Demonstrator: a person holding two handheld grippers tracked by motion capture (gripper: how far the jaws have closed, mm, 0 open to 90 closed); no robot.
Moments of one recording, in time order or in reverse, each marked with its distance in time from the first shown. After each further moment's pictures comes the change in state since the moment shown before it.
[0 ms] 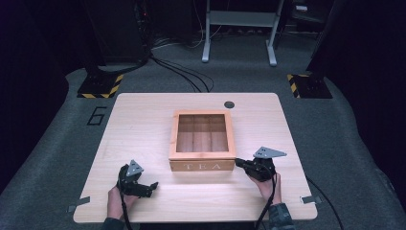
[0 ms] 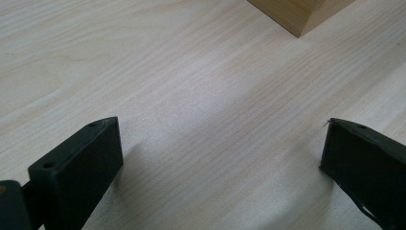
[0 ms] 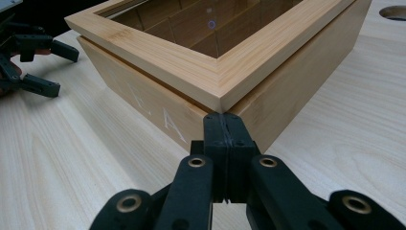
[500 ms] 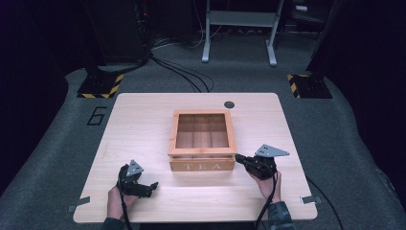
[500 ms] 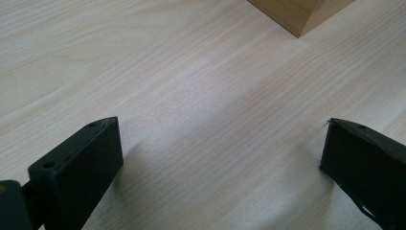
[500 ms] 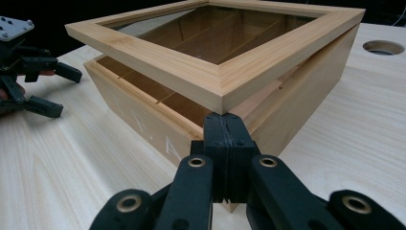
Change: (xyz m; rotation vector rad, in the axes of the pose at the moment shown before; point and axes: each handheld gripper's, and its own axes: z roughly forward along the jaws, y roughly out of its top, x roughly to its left) left arm 0.000 0.000 0.000 -0.004 0.006 -0.002; right arm 0.005 0.011 -0.006 -0.078 -0.018 -0.020
